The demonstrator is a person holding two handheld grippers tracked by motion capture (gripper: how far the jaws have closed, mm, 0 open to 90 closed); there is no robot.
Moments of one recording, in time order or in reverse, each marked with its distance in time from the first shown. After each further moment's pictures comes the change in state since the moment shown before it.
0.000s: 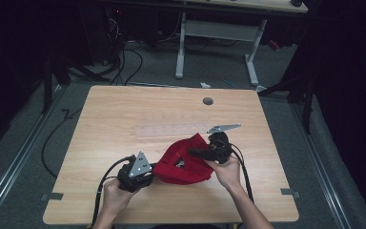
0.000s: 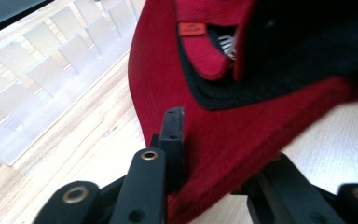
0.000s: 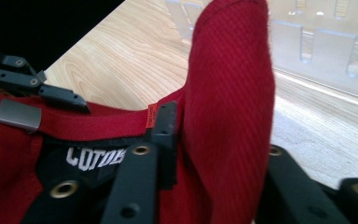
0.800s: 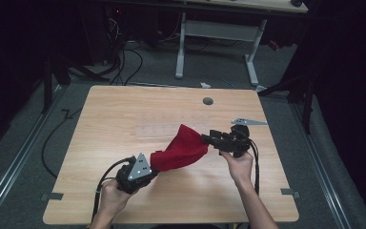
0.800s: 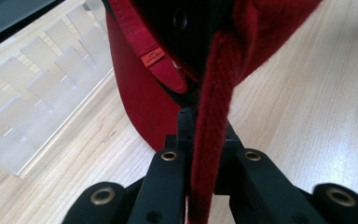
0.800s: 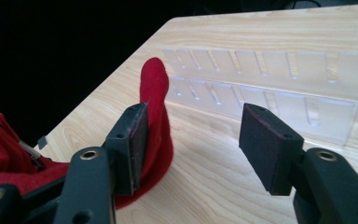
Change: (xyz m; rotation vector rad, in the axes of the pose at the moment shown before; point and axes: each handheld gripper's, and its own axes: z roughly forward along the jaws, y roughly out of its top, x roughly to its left) left arm -0.007 0.006 -0.010 0.017 -0.037 0.046; right arm -0.031 0.000 -0.044 -0.246 -0.032 0.107
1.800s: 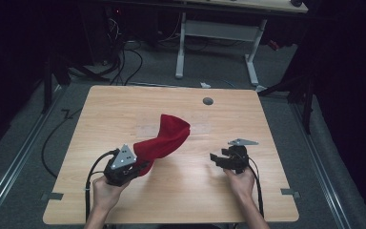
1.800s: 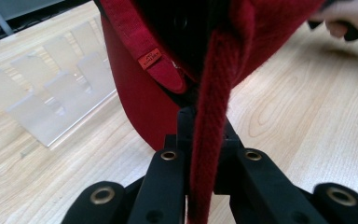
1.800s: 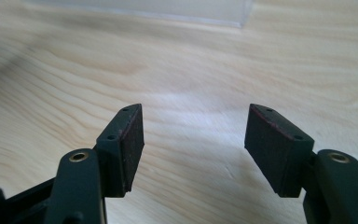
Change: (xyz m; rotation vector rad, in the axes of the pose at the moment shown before) left arm 0.034 0.013 -0.013 -0.090 0.068 -0.143; right arm -0.044 -0.079 0.022 0.175 -0.347 -0.051
